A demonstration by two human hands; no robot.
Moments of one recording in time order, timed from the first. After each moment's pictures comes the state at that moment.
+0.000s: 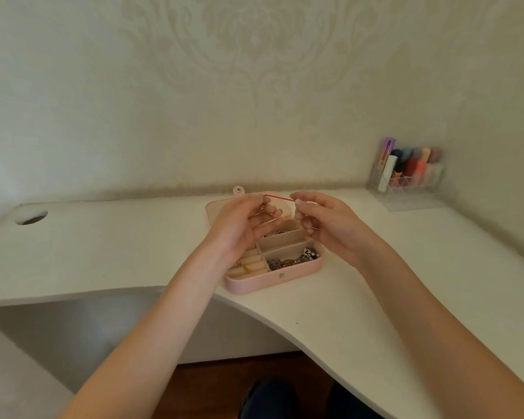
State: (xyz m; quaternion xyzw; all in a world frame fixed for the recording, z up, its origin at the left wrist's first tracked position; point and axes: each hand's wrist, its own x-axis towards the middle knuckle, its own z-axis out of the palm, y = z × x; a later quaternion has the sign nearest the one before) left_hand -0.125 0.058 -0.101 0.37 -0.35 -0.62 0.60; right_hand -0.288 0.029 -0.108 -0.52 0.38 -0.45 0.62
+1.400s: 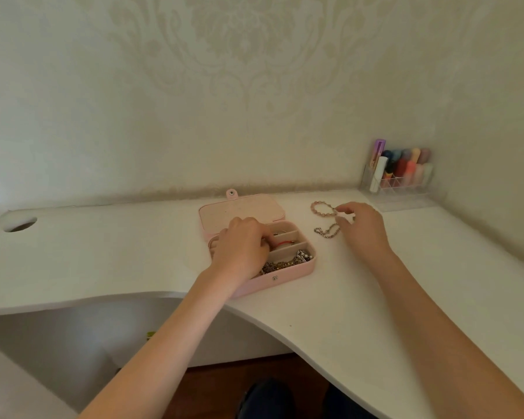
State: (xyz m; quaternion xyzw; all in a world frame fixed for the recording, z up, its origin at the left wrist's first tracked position) left_hand -0.136 0.069 -0.120 0.65 -0.73 -0.09 0.20; right_hand -0.348 -0.007 -0.152 -0.64 0.67 -0.37 0.12
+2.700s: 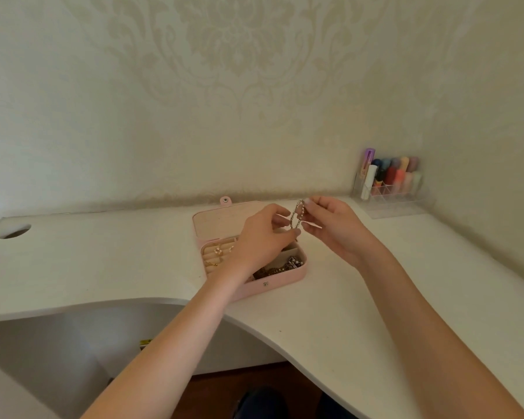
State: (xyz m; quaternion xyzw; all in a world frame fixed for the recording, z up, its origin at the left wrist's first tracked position) left_hand -0.168 0.044 -0.117 0.55 -0.65 -0.30 0.42; right_hand -0.317 0.017 -0.109 -0.55 0.38 -0.49 0.56
